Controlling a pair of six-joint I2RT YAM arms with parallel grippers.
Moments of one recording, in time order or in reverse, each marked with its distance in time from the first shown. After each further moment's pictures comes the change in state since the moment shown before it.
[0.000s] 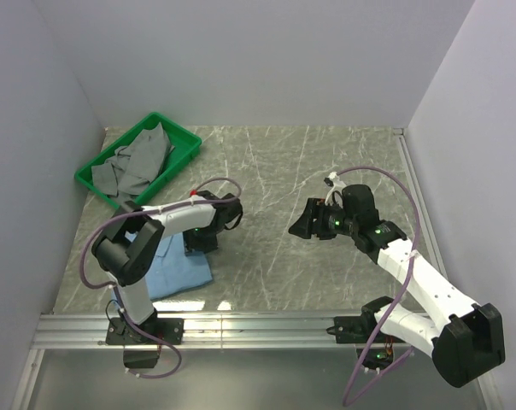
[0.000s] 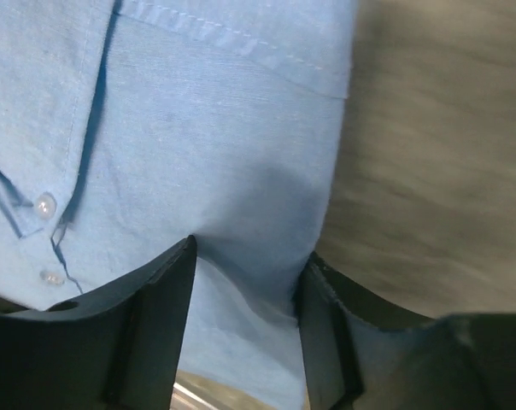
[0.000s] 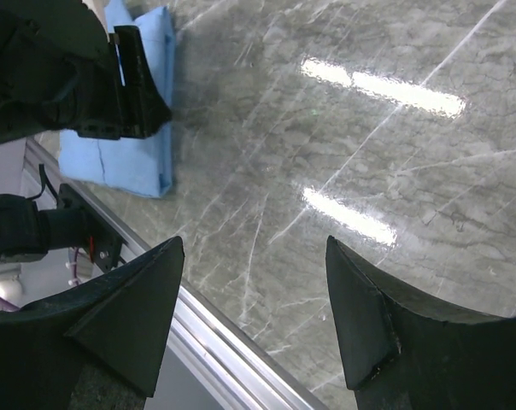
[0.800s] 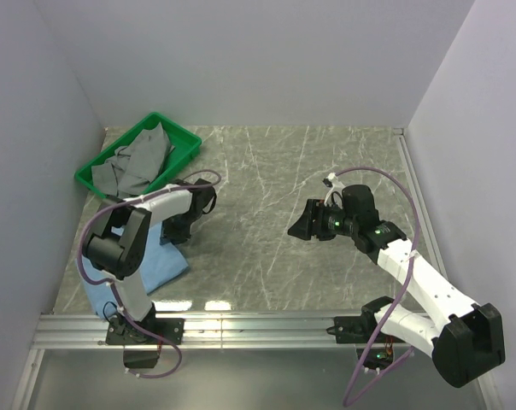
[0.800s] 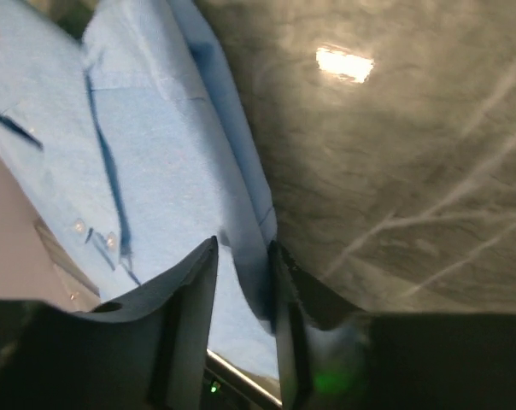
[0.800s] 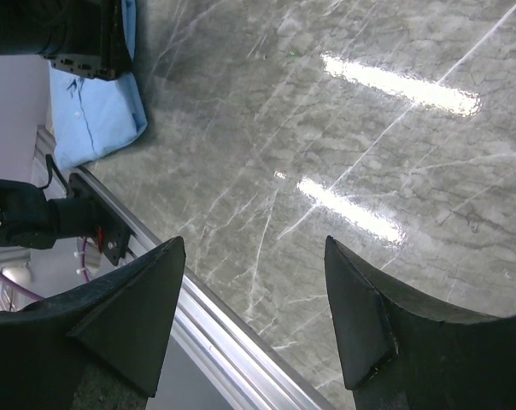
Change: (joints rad) left arm 0.266 -0.011 -0.029 0.031 -0.101 0.467; right arm 0.000 -0.001 -0.006 0.008 -0.038 0.000
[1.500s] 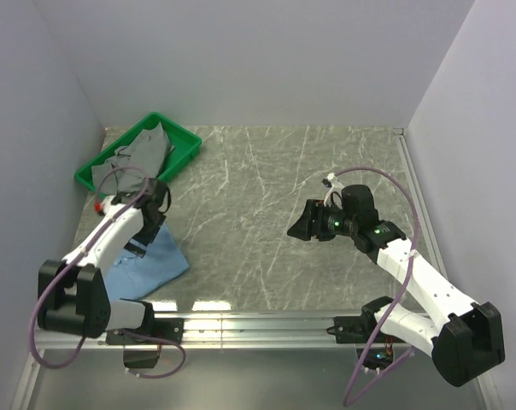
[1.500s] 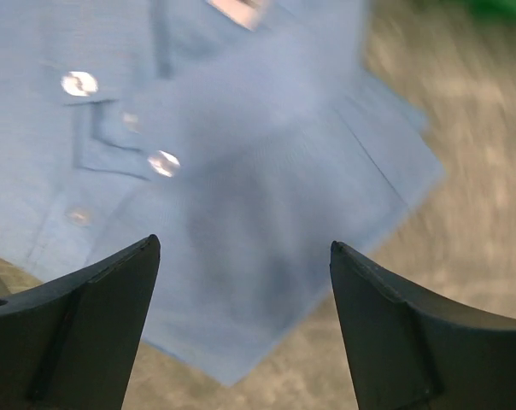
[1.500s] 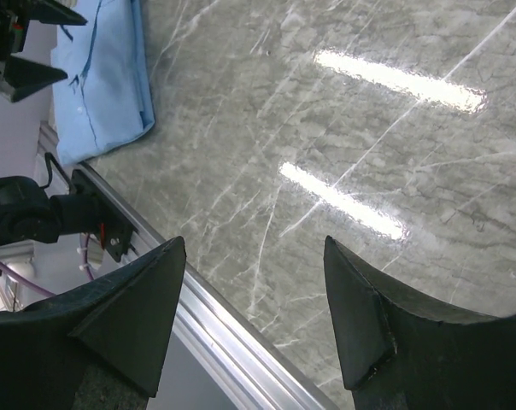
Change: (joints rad) left arm 0.232 -0.436 -0.146 -0.034 0.055 -0.811; right arm 0.000 0.006 0.000 -0.001 -0.013 0.000
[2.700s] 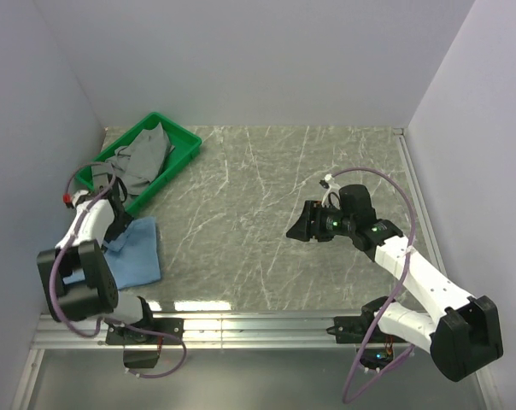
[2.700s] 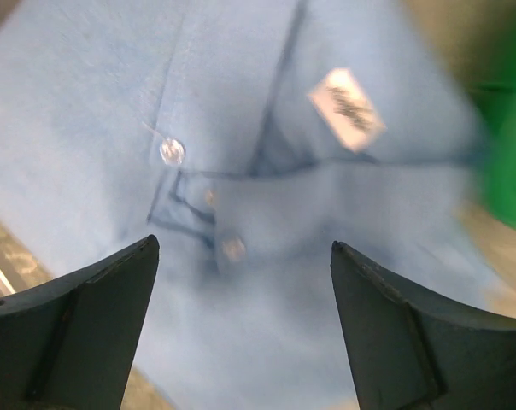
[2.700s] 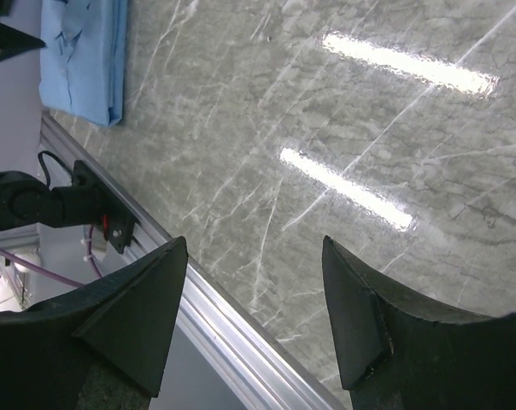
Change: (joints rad) left arm 0.471 0.107 -0.042 0.282 0.041 0.555; right arm 0.000 0.033 -0.001 0.000 -0.026 0.001
